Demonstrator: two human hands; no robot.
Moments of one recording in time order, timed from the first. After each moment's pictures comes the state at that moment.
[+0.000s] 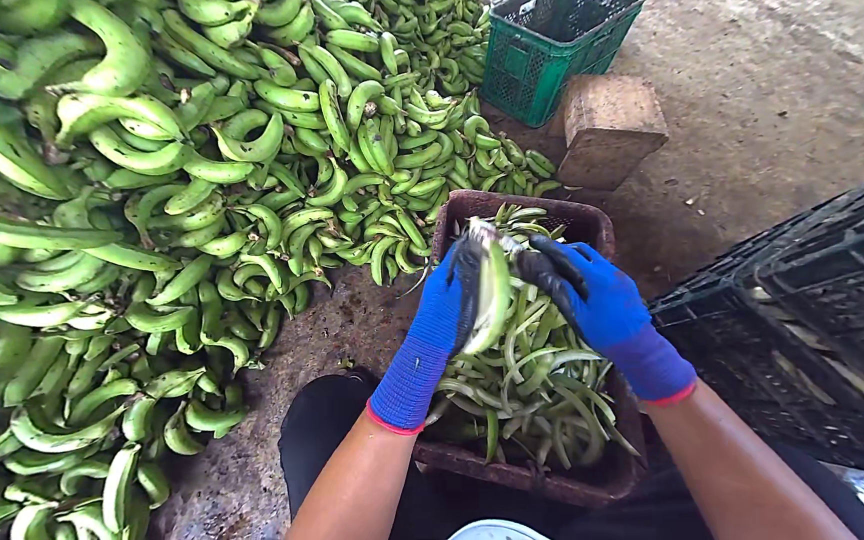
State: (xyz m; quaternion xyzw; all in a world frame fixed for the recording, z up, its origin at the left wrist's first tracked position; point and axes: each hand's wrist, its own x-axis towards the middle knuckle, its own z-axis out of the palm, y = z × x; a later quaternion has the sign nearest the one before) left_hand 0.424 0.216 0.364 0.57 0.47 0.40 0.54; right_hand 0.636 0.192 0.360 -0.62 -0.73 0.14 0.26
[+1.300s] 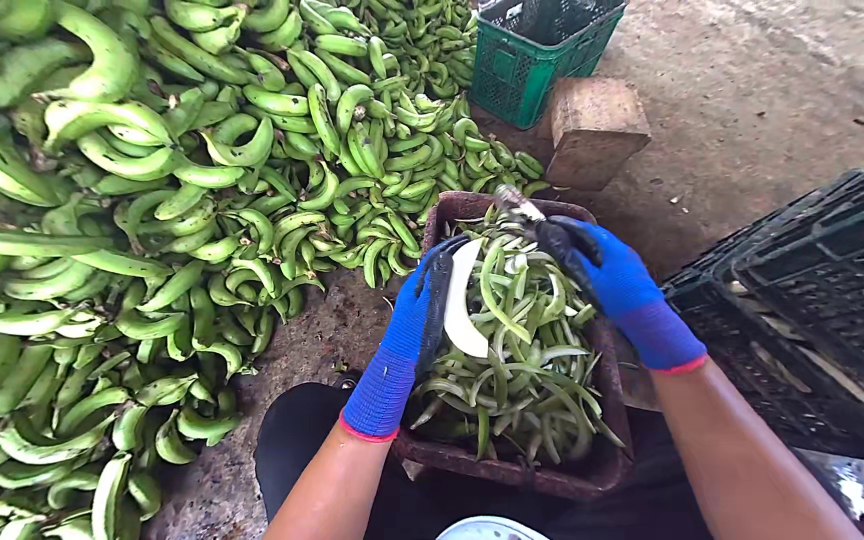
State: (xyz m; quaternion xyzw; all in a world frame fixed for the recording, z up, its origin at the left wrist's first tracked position) left_hand 0.410 0.211 0.361 0.59 0.43 0.44 0.53; right_hand 0.666 0.199 0.372 -0.66 -0.67 0.20 0.30
